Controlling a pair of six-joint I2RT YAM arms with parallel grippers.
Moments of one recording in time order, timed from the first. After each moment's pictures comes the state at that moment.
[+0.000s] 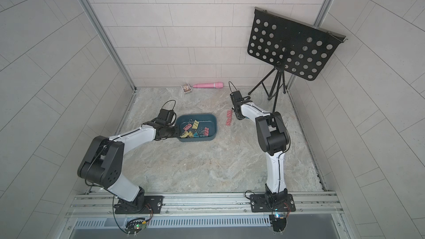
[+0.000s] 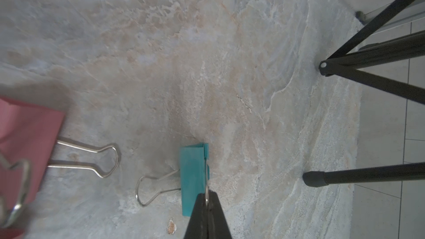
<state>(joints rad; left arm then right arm) -0.30 1.61 0.90 -0.33 0.03 -0.34 0.25 2.08 1.53 -0.55 0.50 -0.03</state>
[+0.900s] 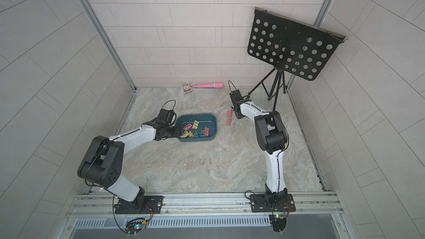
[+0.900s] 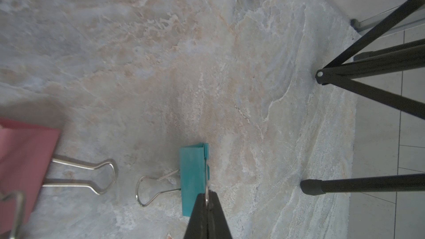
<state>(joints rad) -0.30 1.61 0.90 -0.33 0.03 -0.34 0.25 2.11 1.57 -0.55 0.51 -0.04</state>
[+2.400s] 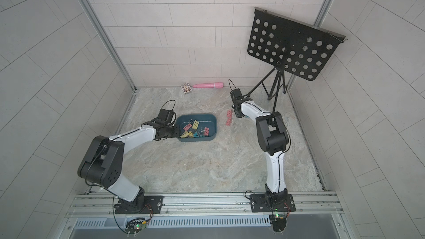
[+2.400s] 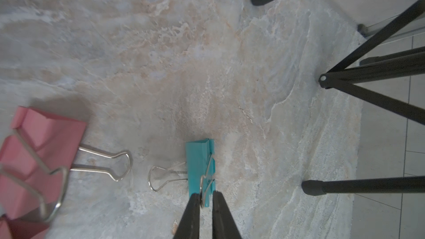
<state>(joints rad) -0.30 1.61 0.90 -0.33 0.03 -0.34 0.26 2.06 1.57 -0.59 0.46 -0.05</state>
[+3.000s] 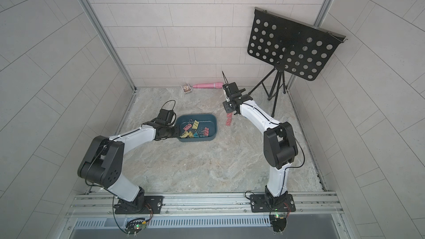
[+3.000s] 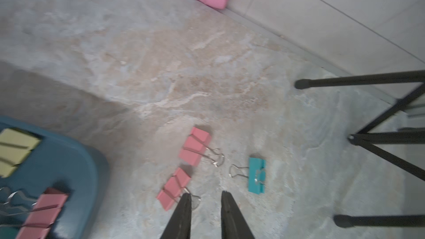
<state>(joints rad) -0.30 1.61 0.90 -0.33 0.03 -0.34 0.38 1.85 1.57 -0.60 0.15 -0.05</state>
